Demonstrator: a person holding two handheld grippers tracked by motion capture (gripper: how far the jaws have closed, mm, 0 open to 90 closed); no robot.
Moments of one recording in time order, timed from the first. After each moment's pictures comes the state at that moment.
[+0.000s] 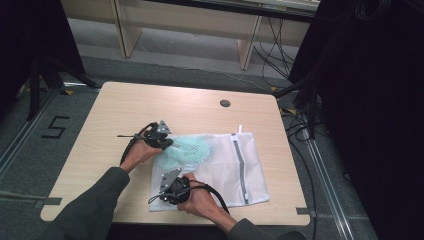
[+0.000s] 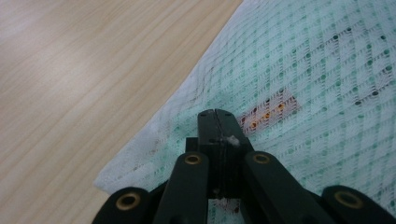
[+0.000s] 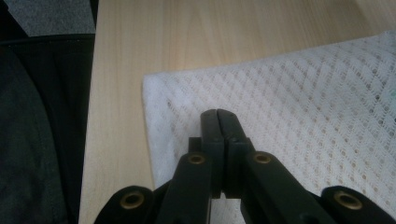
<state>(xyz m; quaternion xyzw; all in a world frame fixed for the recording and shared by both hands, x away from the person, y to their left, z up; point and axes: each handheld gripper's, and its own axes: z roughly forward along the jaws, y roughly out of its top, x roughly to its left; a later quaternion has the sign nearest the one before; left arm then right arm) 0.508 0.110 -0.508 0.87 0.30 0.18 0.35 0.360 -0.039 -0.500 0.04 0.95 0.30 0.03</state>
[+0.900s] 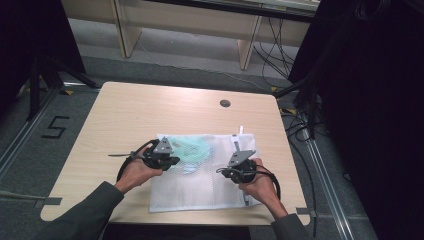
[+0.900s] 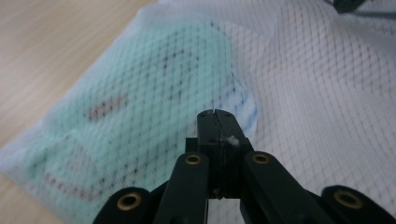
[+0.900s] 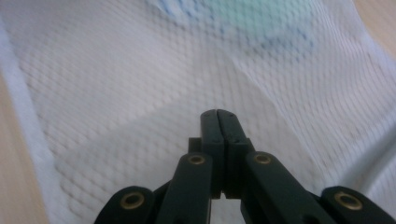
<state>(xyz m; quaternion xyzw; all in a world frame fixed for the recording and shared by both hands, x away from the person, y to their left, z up) 0.418 0.094 -0.478 0.87 0.25 0.13 0.39 0.402 -0.216 -0.466 0.21 0.92 0.29 0.12</state>
